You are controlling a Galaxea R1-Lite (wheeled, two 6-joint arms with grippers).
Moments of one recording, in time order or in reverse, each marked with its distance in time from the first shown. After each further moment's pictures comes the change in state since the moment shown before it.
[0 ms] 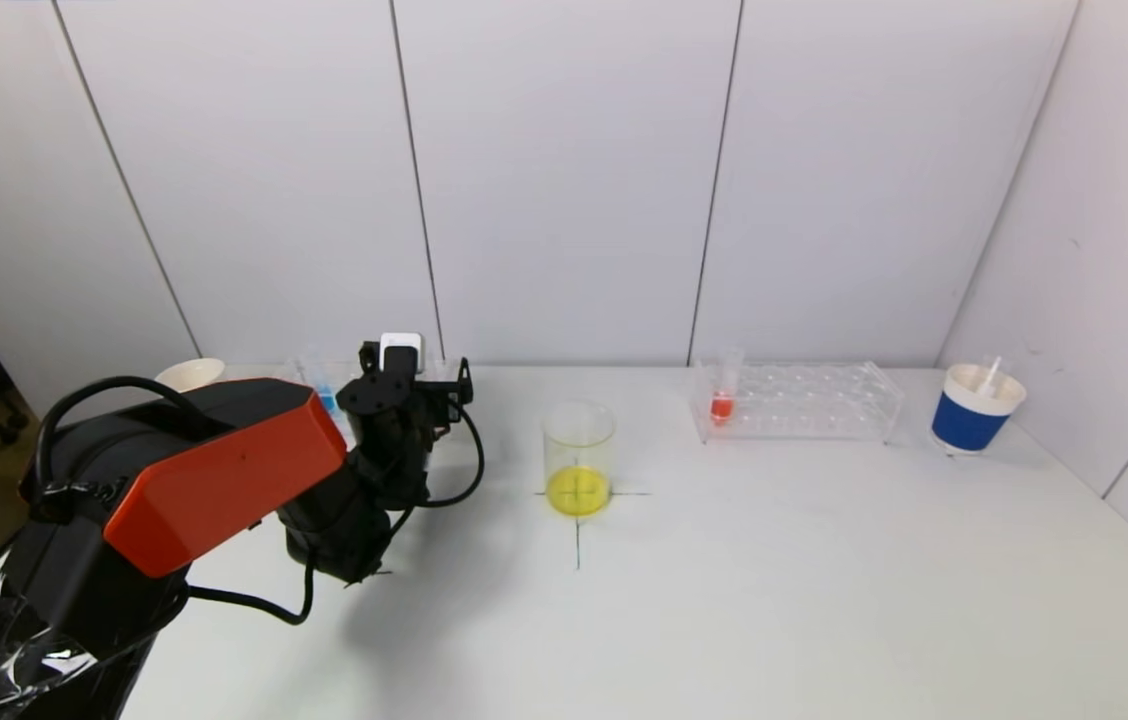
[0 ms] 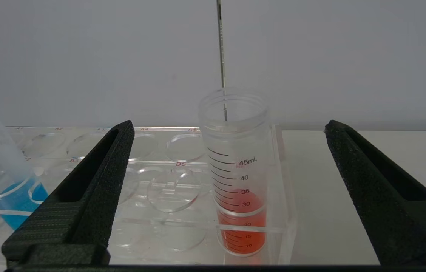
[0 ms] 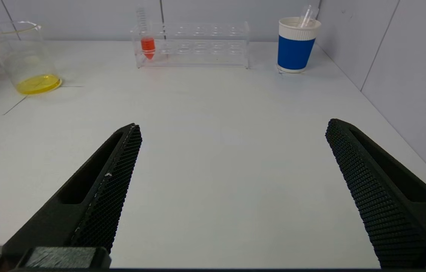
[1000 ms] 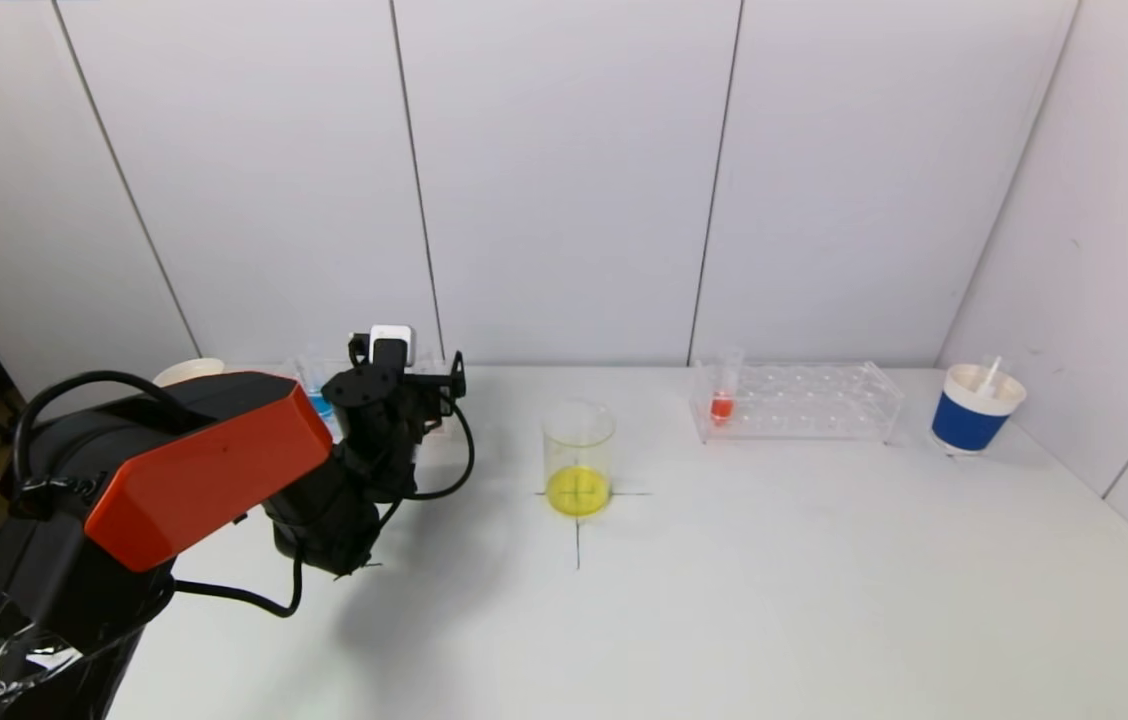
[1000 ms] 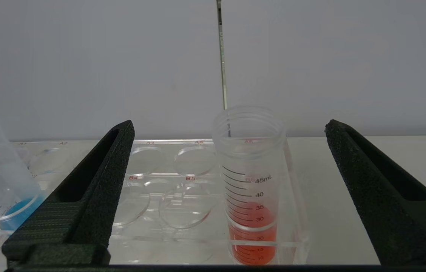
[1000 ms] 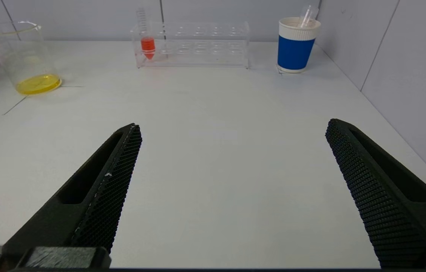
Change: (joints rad) left arm 0.028 -0.018 0.006 0.004 -0.060 0.000; right arm 0.000 0.000 0.000 0.000 0.000 0.000
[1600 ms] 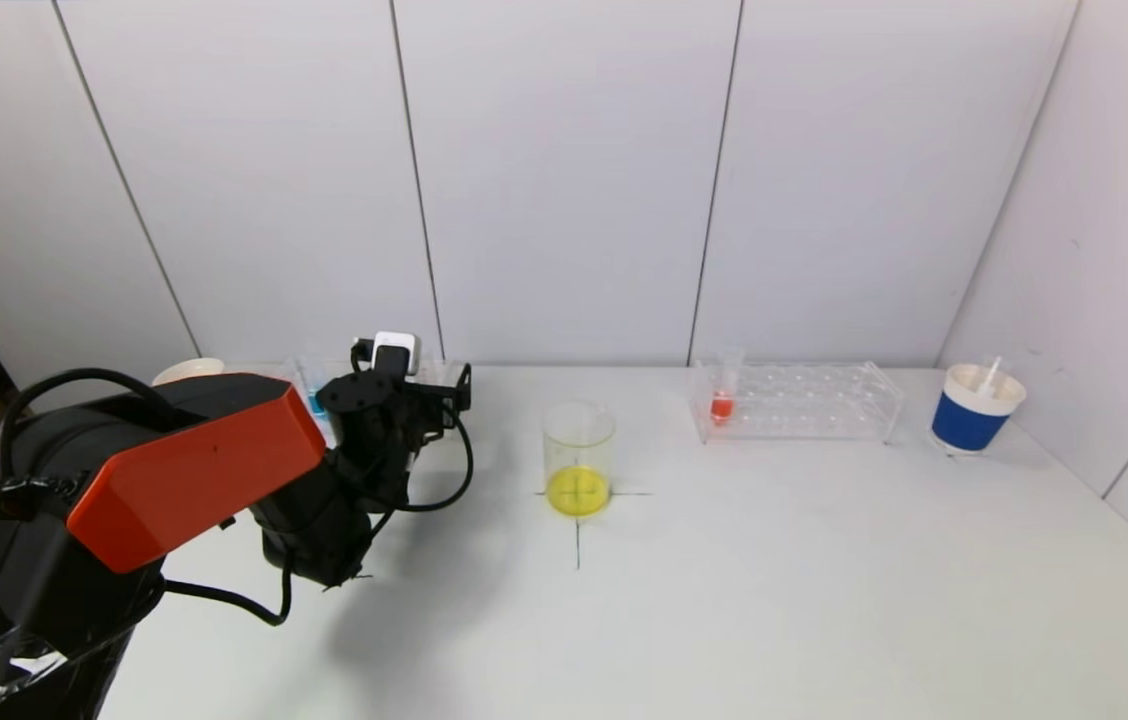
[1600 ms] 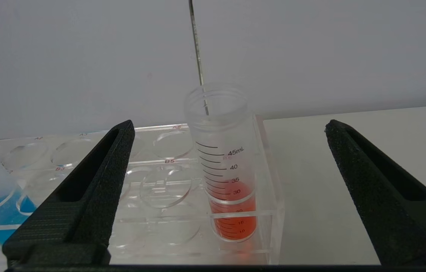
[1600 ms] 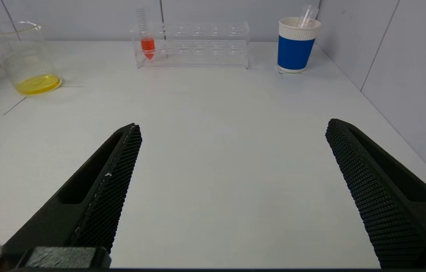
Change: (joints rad) left arm -0.001 -0.025 0.063 0.001 -0.088 -0.001; right arm 0.000 0.000 0.000 0.000 0.000 0.000
